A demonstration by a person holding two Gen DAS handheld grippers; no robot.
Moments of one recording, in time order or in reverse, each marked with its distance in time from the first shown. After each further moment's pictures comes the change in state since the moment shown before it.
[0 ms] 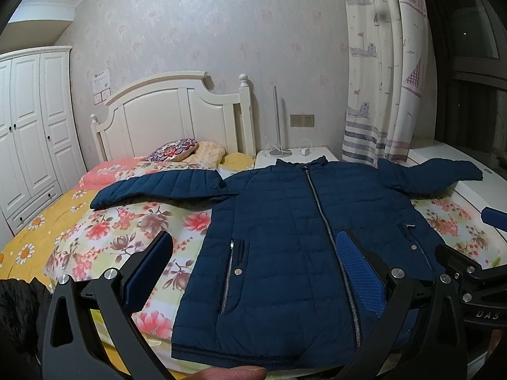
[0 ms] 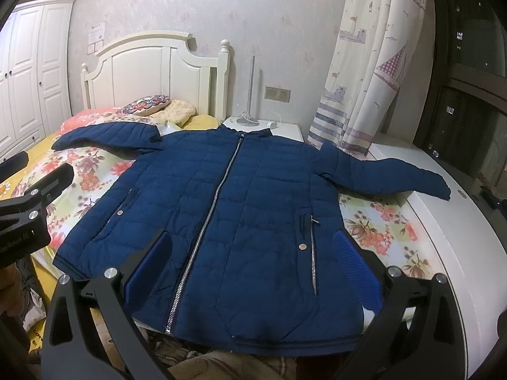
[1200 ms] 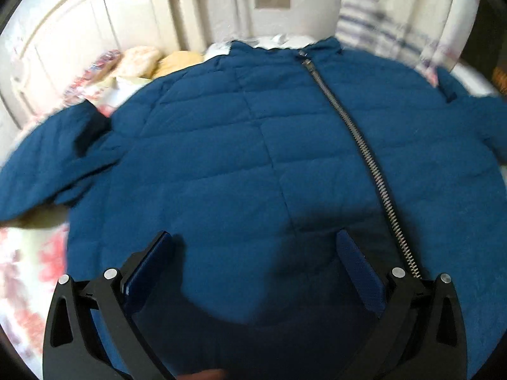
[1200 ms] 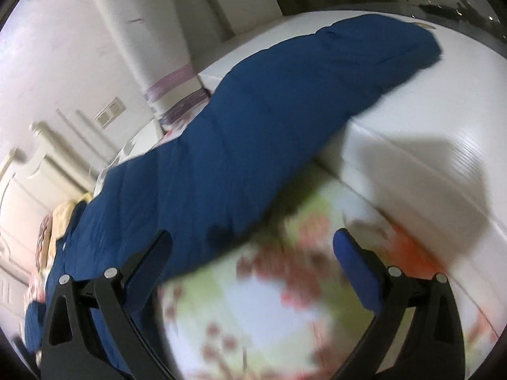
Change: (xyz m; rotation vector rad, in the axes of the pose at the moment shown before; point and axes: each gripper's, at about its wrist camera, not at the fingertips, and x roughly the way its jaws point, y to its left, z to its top) left arm 0.398 -0.034 0.010 0.065 0.517 -0.213; right arm 0.340 -0.362 0.017 0.843 0.145 -0.227
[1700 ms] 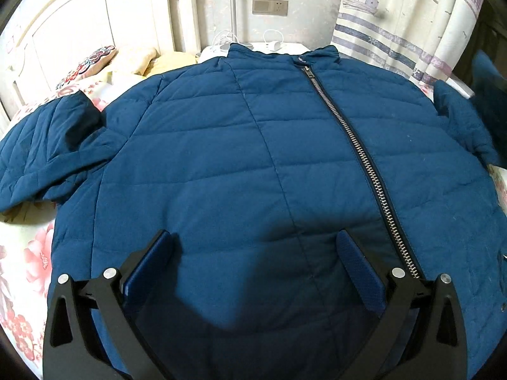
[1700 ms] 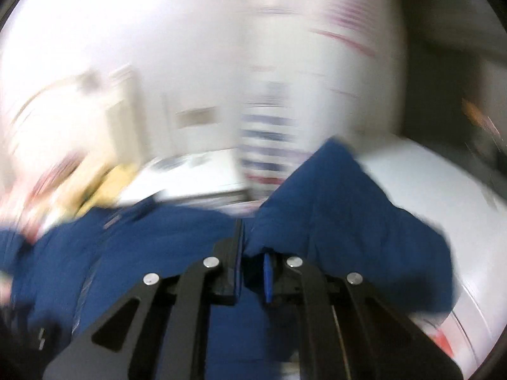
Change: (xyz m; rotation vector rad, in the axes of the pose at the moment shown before) left arm -0.001 0.001 -0.003 -0.009 -0.026 -0.023; right arm -0.042 0.236 -0.090 -0.720 -0.210 0.199
